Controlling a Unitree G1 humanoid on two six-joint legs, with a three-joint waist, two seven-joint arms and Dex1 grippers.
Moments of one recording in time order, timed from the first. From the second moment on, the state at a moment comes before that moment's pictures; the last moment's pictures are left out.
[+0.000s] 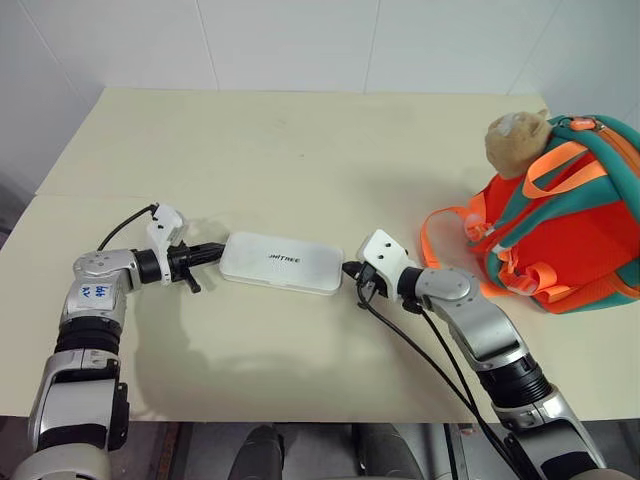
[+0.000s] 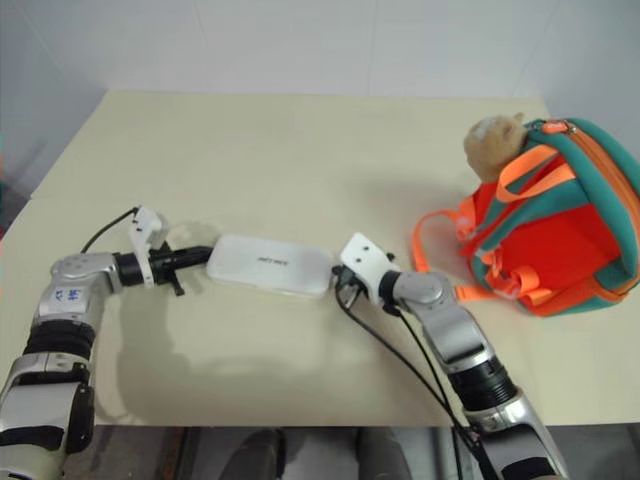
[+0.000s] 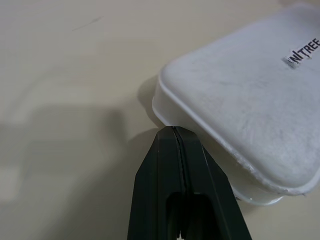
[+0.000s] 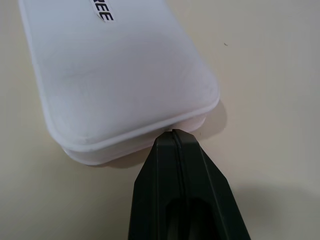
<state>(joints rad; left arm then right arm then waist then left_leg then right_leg) -0.64 0.67 0.10 0.67 -0.21 0.14 -1.08 -0.50 -0.42 0.29 -0.12 0.03 0.55 0.69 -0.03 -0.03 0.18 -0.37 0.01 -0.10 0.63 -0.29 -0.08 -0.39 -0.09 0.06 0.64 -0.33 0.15</state>
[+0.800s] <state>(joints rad) -0.34 0.74 0.11 0.15 -0.27 0.43 -1.09 -0.48 -0.53 0.30 -0.22 0.02 0.59 0.80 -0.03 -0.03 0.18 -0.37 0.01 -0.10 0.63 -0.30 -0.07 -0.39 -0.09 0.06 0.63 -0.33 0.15</state>
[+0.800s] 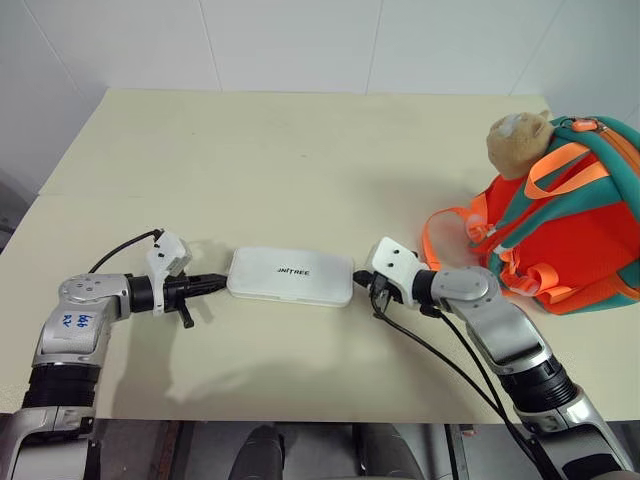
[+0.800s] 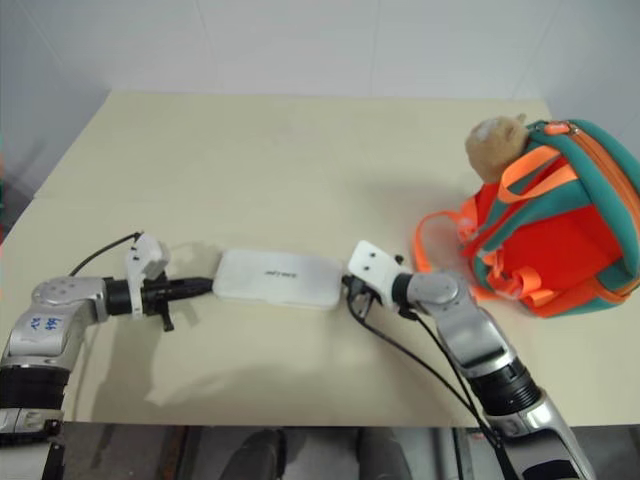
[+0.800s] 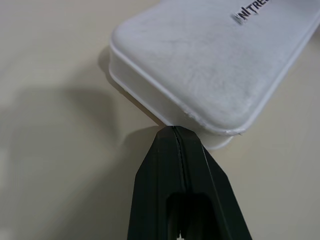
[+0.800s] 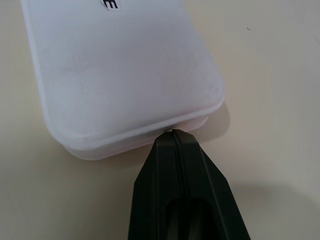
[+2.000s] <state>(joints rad) -0.20 0.86 0.06 -0.08 -0.35 0.60 -1.05 -0.46 -0.54 0.32 -0.25 0.05 0.59 0.86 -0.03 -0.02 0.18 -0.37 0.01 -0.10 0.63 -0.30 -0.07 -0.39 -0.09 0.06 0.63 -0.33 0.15</state>
